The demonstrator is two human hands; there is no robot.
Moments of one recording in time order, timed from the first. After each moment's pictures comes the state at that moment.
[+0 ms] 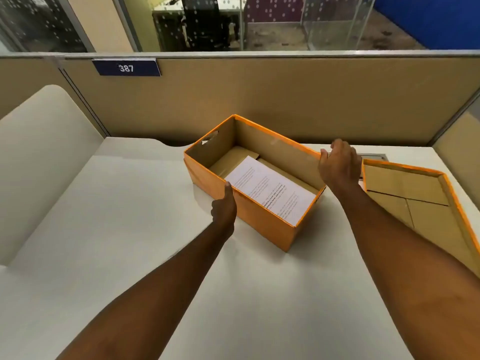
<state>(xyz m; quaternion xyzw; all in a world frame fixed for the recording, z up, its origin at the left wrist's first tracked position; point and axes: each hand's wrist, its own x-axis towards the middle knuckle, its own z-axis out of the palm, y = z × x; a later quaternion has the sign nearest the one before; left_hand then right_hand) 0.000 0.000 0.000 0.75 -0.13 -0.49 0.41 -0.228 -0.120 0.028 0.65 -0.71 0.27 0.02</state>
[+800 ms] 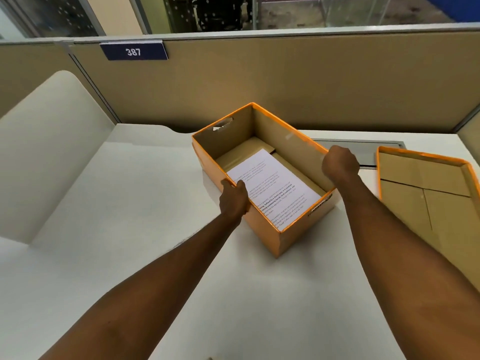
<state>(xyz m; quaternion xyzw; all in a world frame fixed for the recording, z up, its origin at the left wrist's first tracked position) -0.007 0.010 -0.006 0.77 -0.26 -0.42 0.40 -0.213 -0.119 0.012 0.63 -0.77 0.08 -0.11</state>
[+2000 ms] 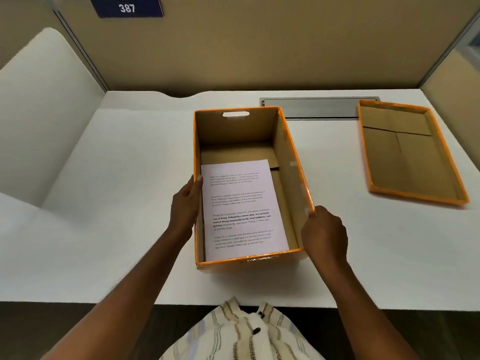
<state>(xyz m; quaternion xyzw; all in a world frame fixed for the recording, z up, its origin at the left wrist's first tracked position) 0.100 0.223 0.002 0.72 -0.34 -0.41 0.44 -0.161 0.238 -0.005 0.58 -0.79 0.15 -0.15</state>
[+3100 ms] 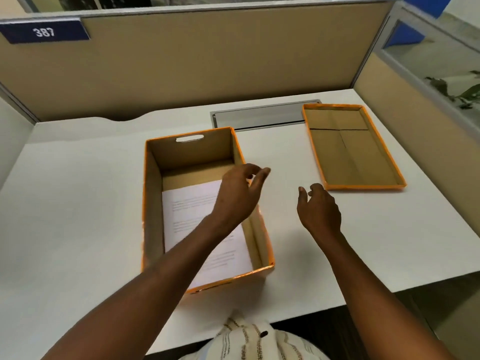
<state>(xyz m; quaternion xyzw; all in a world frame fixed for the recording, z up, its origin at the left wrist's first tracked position) -0.060 0.156 0.054 0.57 -0.67 -0.31 0.36 -0.241 0.173 -0.017 0.51 -0.82 0.24 -0.12</state>
